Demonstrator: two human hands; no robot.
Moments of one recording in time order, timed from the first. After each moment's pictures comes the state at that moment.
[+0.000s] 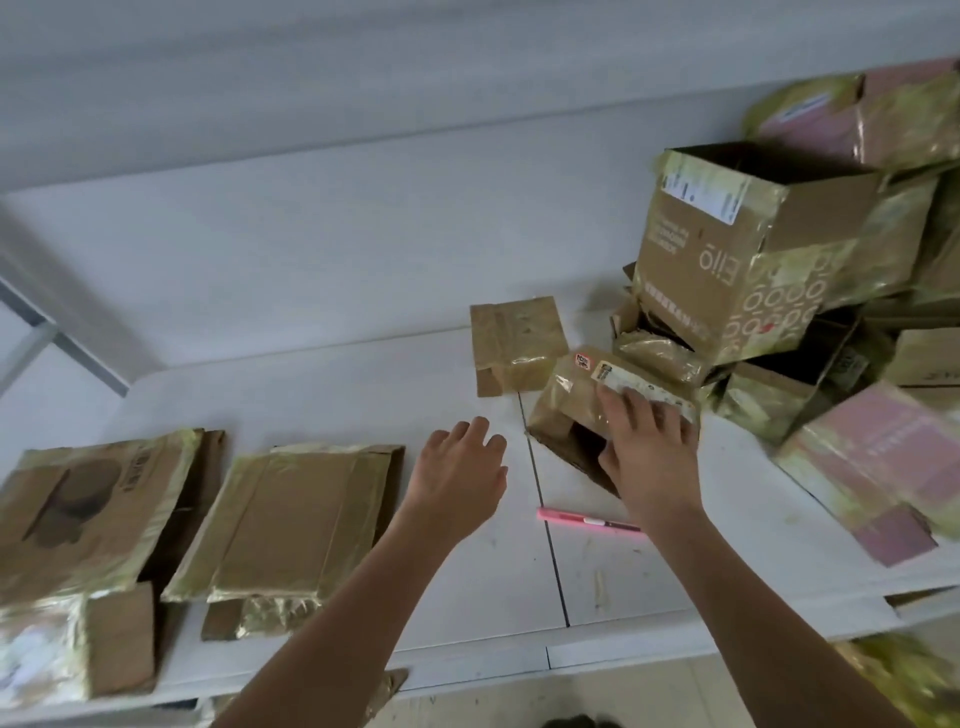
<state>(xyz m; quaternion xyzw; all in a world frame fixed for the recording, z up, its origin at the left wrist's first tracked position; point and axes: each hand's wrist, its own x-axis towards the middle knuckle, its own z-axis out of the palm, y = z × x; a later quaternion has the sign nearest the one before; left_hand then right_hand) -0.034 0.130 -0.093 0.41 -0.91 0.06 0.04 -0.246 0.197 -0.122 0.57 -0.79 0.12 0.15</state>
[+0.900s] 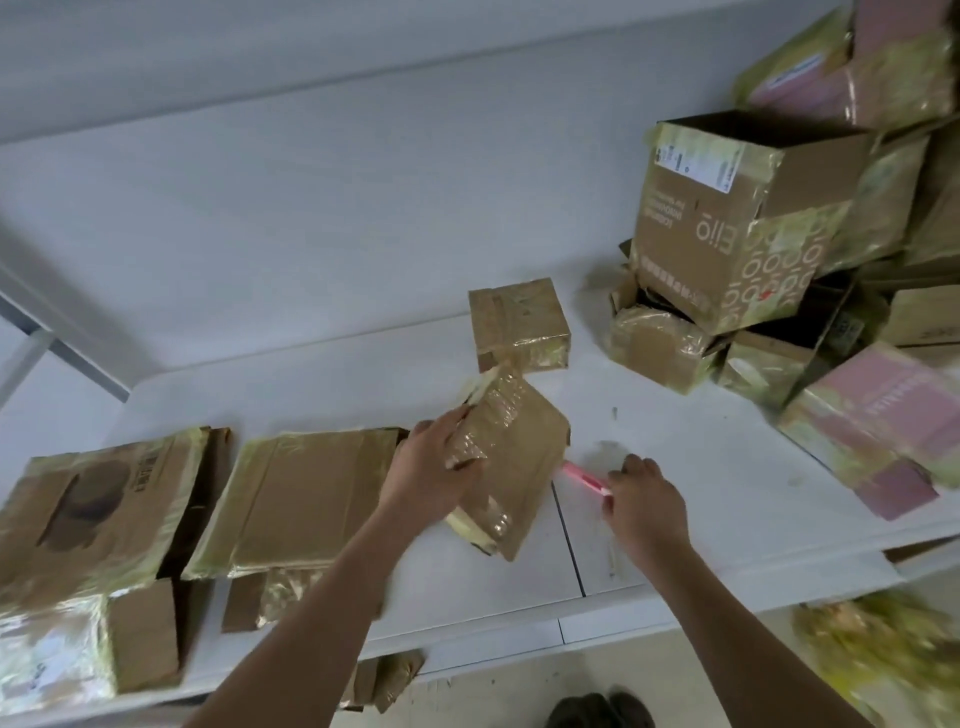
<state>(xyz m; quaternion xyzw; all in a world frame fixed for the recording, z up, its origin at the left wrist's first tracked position) 0.007 0.125 -0.097 0.54 -0.75 -0.34 0.17 -0.219 0.230 -0.176 0.55 -0.83 0.00 -0.09</state>
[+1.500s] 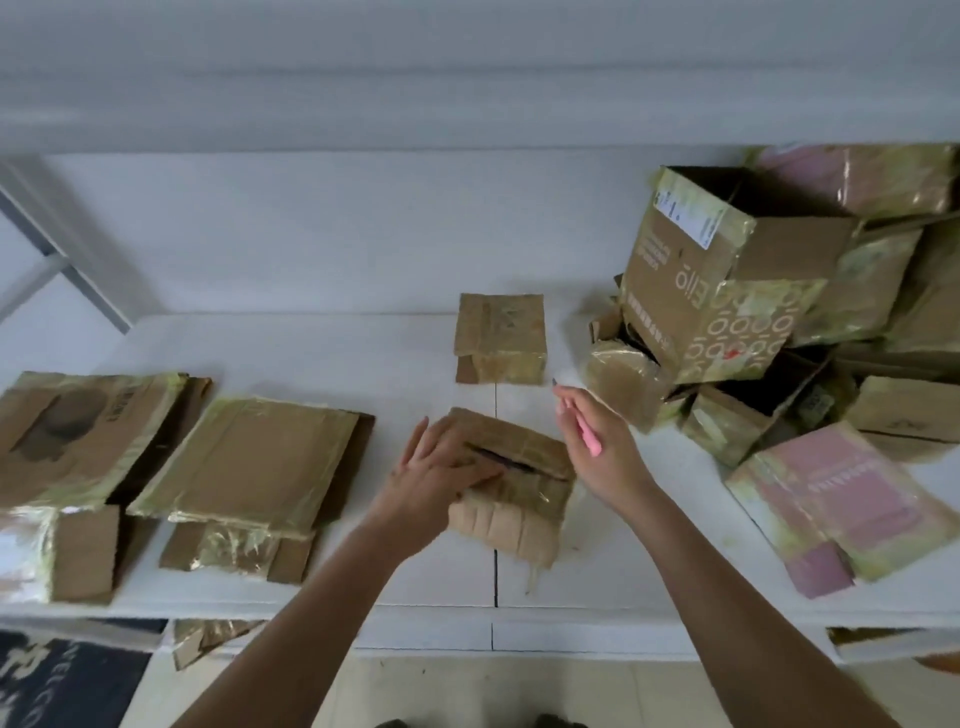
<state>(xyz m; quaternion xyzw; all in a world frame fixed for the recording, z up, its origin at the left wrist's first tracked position) -0.040 0.167 -0.112 0.40 -0.91 -0.08 0.11 -0.276 0.194 -0.096 0.60 -0.65 0.39 -0.27</state>
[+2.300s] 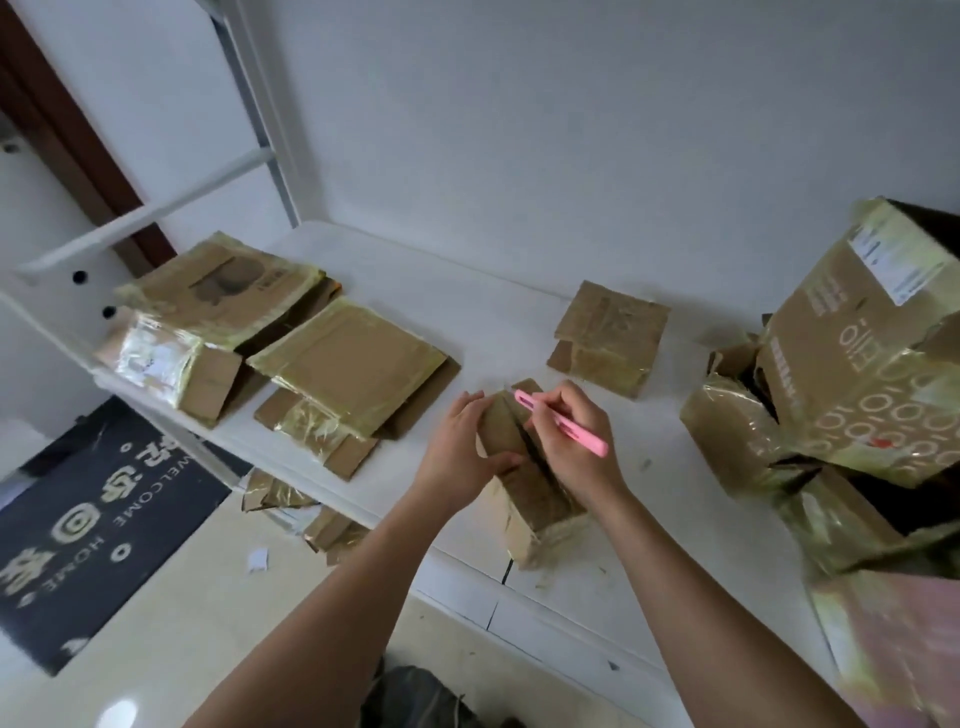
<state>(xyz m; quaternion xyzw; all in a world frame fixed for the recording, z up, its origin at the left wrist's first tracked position) -0.058 0.190 -0.122 0.69 -0.62 -0.27 0.26 -0.216 0.159 -0.113 0.66 -0.47 0.45 -0.38</state>
